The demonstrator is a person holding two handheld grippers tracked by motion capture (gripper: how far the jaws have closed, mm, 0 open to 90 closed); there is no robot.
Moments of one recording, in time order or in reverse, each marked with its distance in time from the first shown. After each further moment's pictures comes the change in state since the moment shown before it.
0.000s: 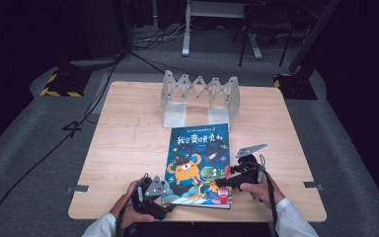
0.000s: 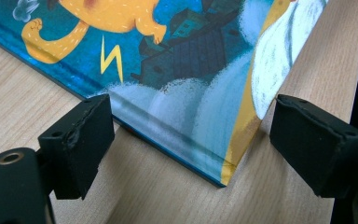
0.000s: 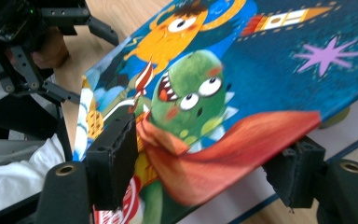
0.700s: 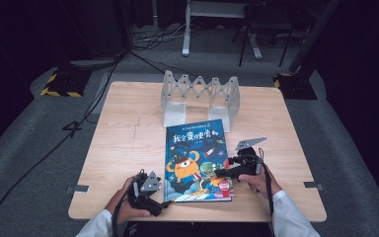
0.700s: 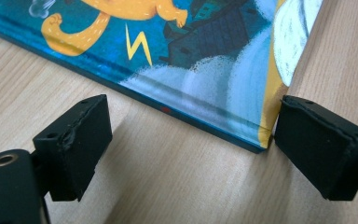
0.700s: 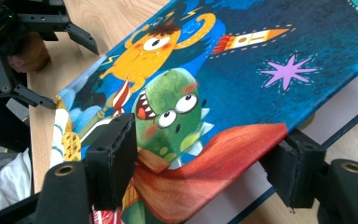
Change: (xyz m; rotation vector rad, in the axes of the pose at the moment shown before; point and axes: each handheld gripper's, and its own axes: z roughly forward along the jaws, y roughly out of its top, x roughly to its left) left arm 0.018 -0.003 -0.004 0.007 -0.001 0.011; right arm -0.025 0.012 0.005 -0.042 -0.025 -0.047
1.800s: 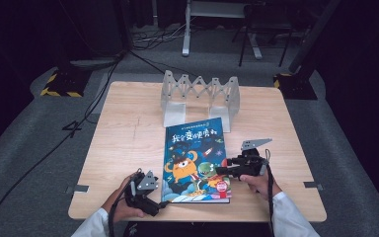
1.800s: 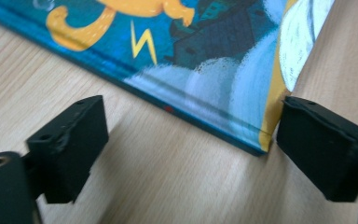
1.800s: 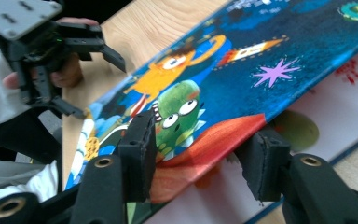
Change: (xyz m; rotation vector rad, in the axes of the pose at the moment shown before) left arm 0.007 -0.007 -0.009 -0.007 -0.028 -0.052; right arm 0.002 -0.006 -0.009 -0.113 0.091 -0.002
